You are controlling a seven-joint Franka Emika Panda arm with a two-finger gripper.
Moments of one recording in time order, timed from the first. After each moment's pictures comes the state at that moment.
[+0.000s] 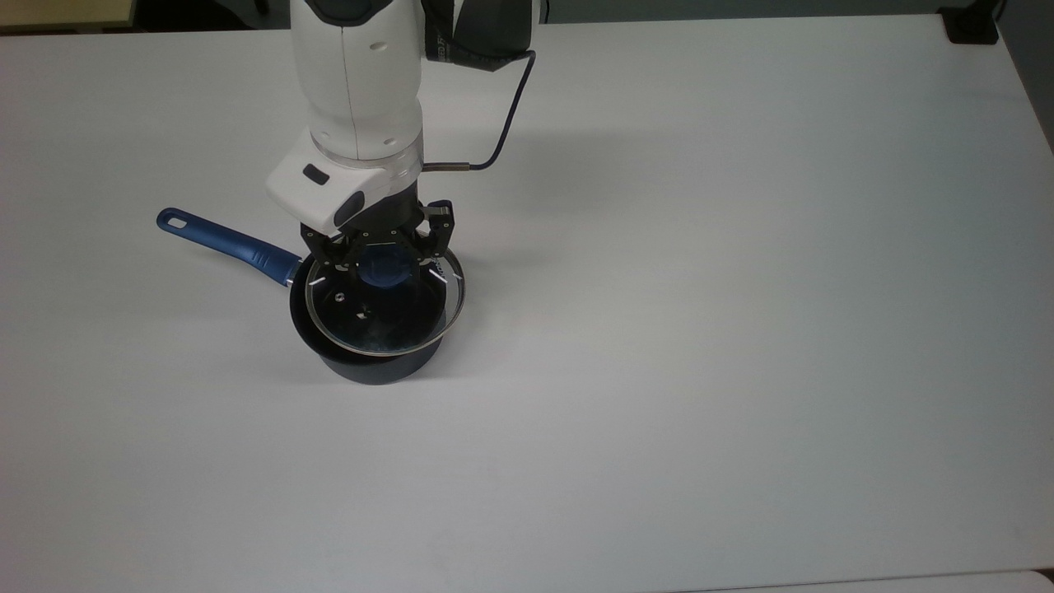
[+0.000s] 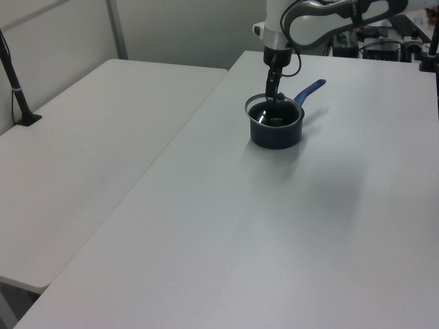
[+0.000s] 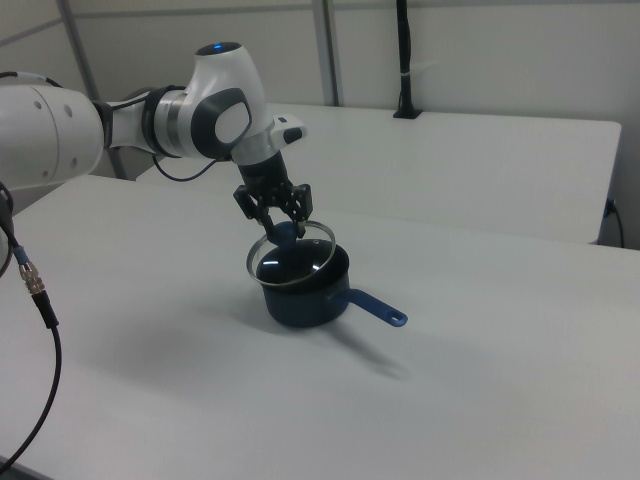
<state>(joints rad) 0.11 0.41 -0.14 -1.50 -0.03 2.06 -0.19</state>
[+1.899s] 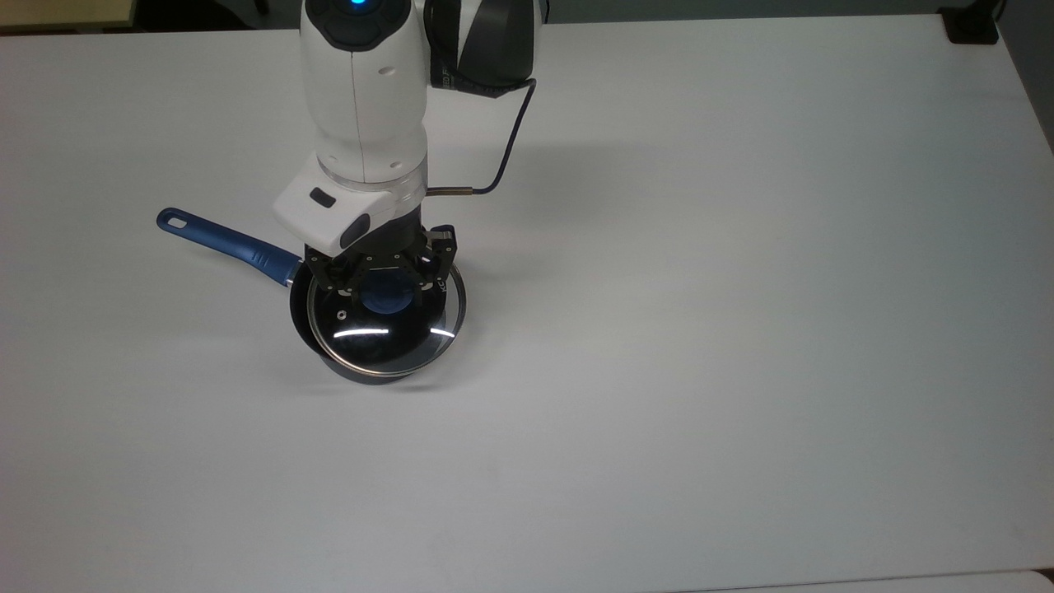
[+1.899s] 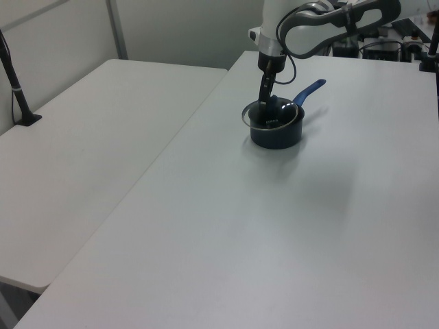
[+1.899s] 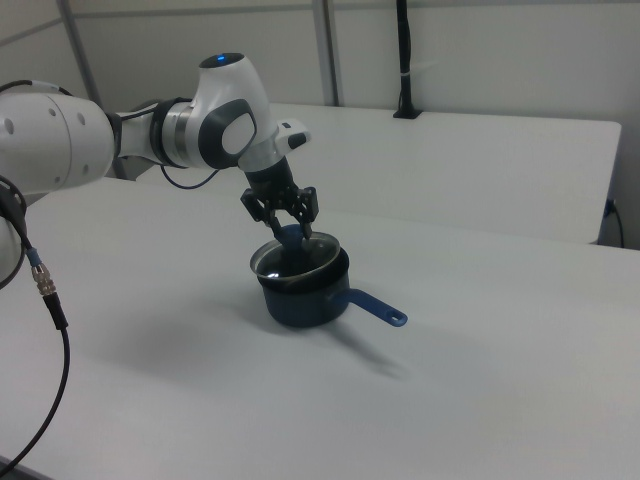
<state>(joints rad) 0.10 0.46 -0.14 -1.49 -0.03 2.14 -0.19</state>
